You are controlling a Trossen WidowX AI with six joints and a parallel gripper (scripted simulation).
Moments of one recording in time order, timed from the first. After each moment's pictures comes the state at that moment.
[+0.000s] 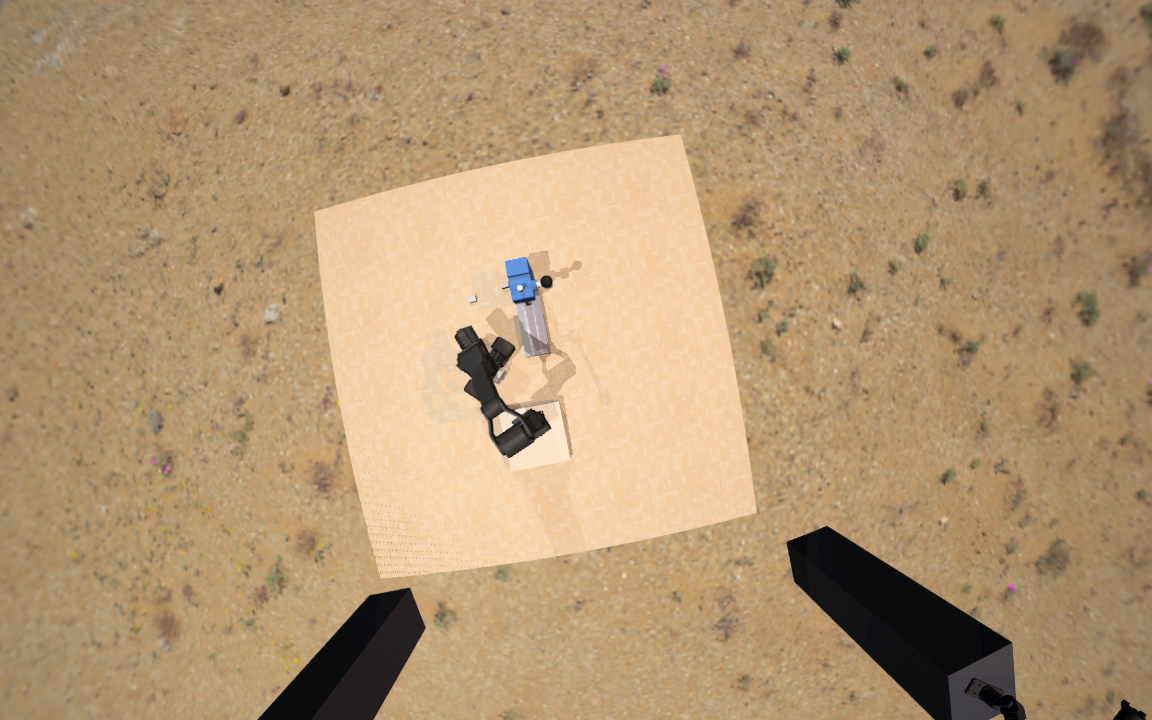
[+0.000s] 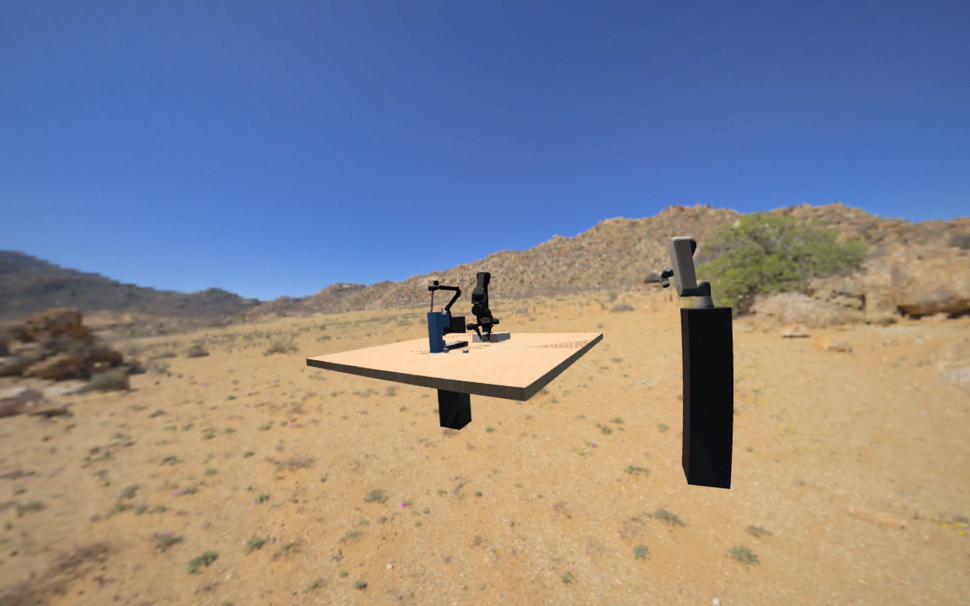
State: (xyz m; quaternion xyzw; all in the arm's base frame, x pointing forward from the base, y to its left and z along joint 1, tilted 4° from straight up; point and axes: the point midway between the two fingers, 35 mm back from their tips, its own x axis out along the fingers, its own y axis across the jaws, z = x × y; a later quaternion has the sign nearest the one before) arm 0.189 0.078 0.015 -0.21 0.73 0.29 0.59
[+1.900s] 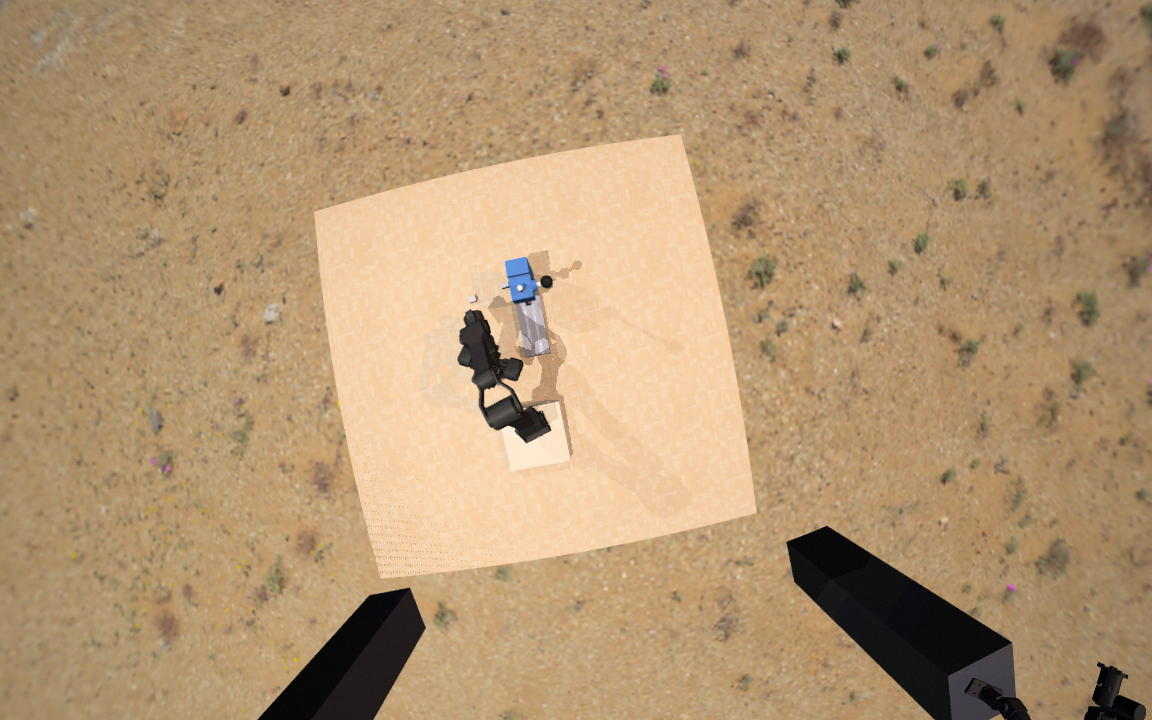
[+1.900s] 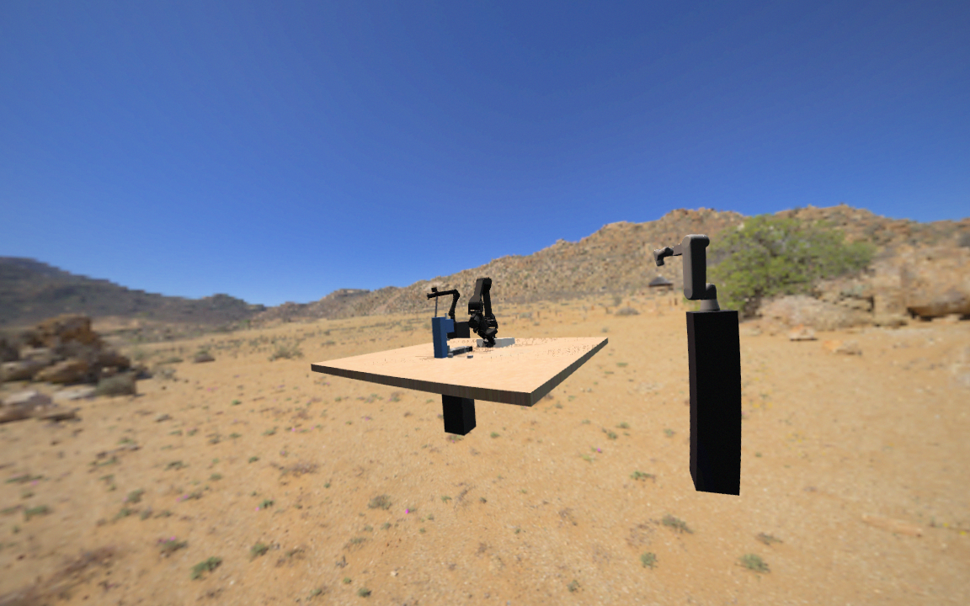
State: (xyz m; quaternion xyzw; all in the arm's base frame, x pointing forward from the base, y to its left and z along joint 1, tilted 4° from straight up) arm 0.193 0.077 0.013 -0.47 0.20 0.84 0.20
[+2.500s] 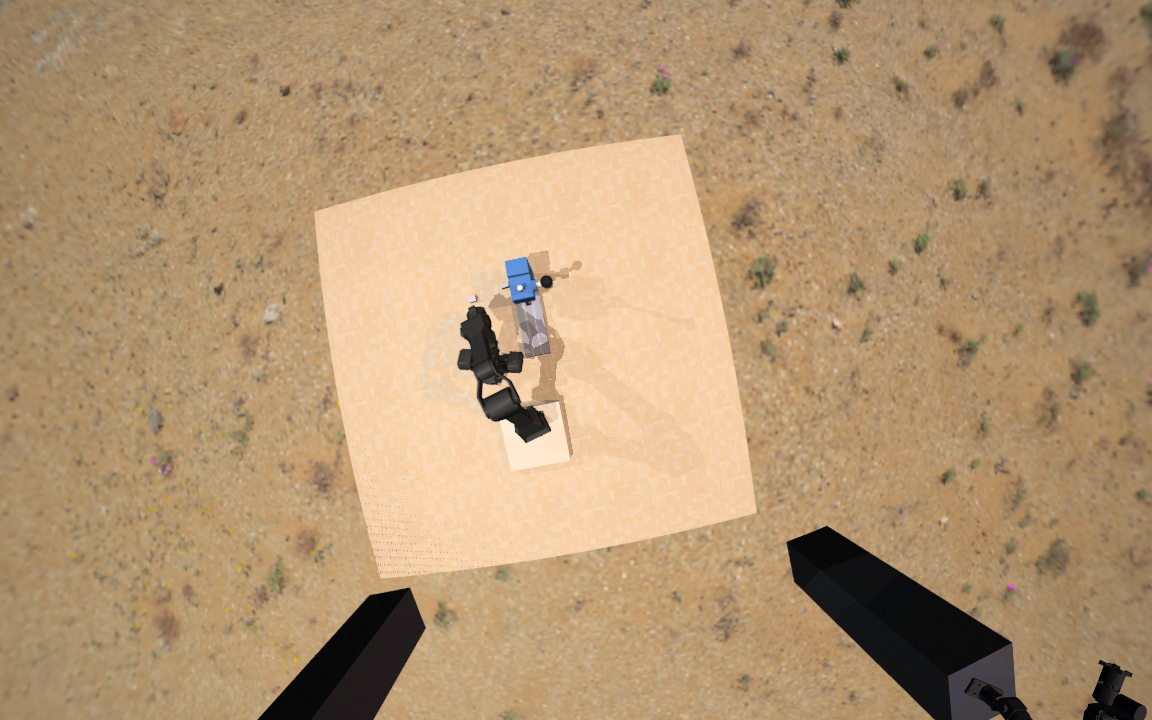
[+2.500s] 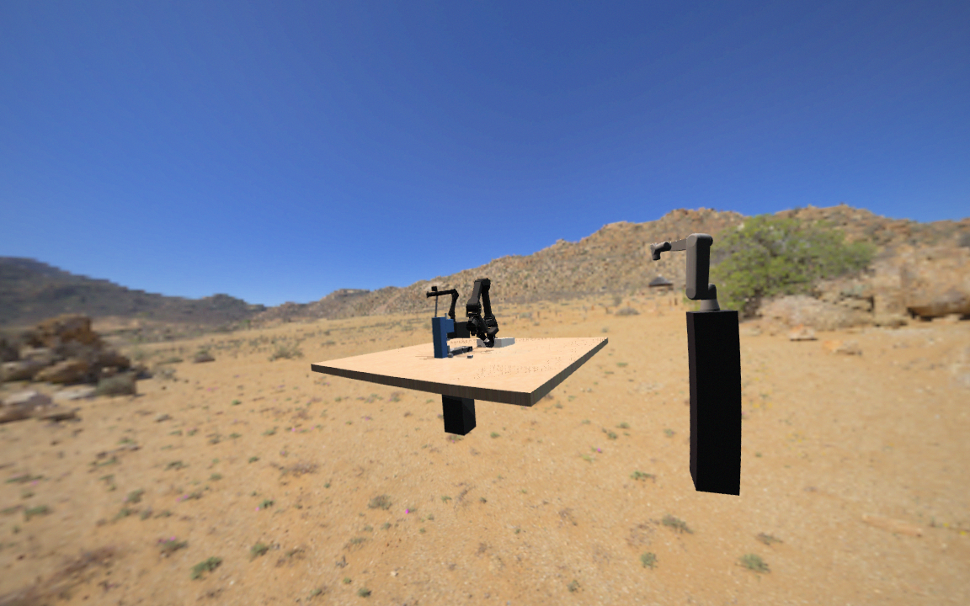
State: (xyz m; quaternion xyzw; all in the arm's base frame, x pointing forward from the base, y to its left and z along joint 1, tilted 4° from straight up) arm 0.194 0.077 0.011 -0.45 0.09 0.88 0.14
